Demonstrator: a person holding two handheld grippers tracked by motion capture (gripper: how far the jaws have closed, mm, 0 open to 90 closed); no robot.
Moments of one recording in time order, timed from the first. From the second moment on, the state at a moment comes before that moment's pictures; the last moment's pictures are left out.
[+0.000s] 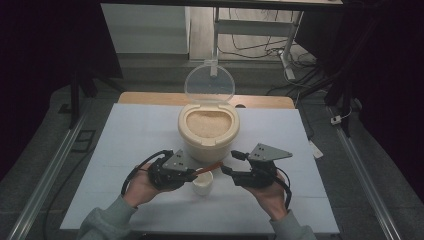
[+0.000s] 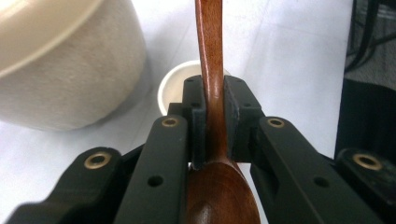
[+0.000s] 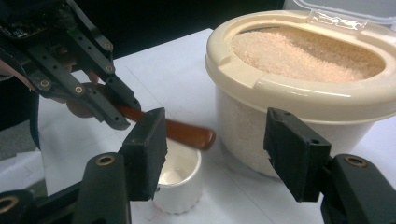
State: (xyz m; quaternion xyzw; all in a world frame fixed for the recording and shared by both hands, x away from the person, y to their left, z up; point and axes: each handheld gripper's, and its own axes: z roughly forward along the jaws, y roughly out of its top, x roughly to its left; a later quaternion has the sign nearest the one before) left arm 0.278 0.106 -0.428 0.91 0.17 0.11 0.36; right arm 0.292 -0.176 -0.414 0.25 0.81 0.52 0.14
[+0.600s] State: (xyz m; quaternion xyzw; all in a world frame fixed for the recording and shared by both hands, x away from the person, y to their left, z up) left arm 0.276 0.105 -0.428 0.90 0.18 0.12 0.38; right arm 0.294 -0.169 -0.431 0.28 0.79 0.53 0.11
